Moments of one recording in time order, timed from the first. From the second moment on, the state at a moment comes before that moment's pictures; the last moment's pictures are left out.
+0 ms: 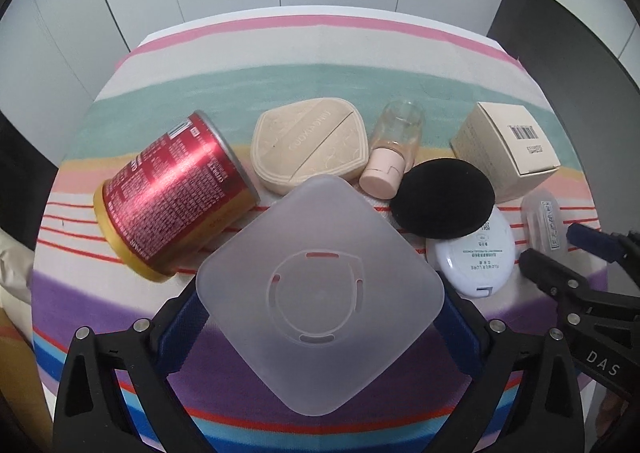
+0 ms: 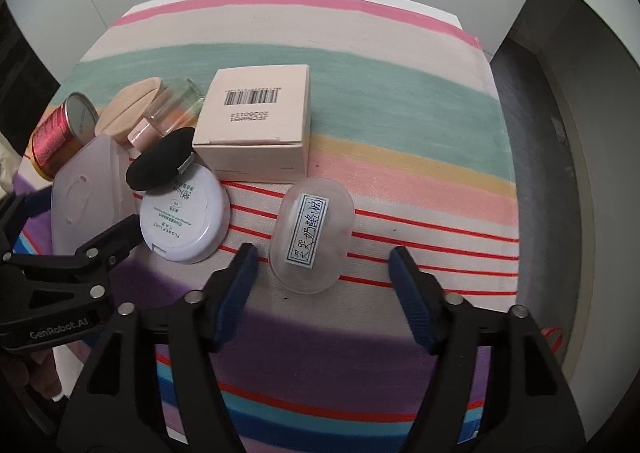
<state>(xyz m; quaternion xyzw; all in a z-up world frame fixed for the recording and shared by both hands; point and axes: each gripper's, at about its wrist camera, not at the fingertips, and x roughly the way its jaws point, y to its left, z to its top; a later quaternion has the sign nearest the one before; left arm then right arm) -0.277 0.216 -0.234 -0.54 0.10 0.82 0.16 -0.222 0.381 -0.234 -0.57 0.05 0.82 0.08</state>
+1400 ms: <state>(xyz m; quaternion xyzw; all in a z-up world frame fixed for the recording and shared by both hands) -0.219 0.085 -0.049 -0.43 0.02 0.90 0.09 -0.219 0.292 -0.075 -0.45 0.02 0.89 0.00</state>
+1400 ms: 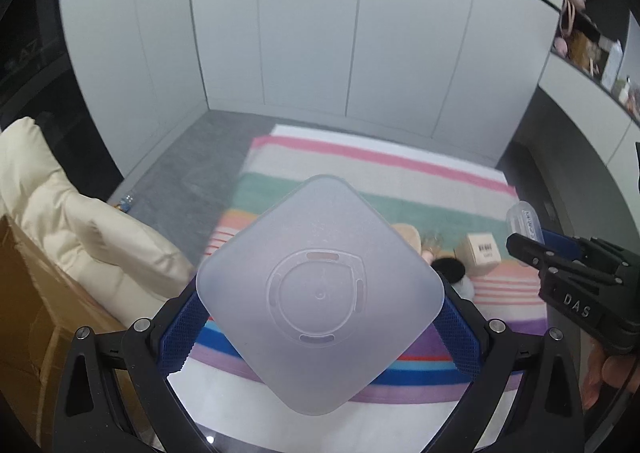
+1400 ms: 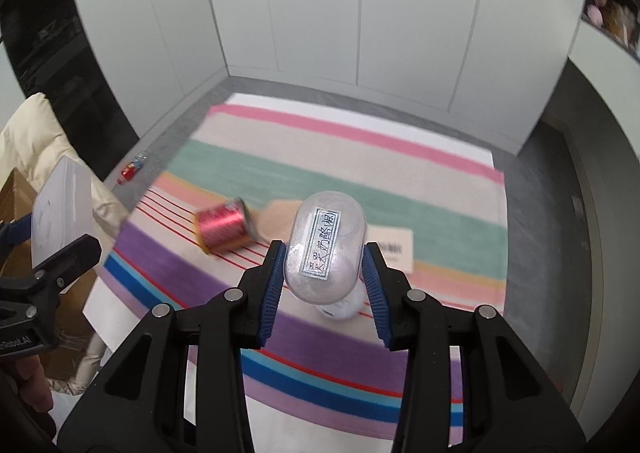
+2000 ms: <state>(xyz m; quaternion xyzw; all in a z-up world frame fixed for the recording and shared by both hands) -0.197 -0.013 0.005 -0.37 -0.02 0.93 0.03 -0.245 0.202 -0.035 -0.42 0.00 0.91 -0.07</state>
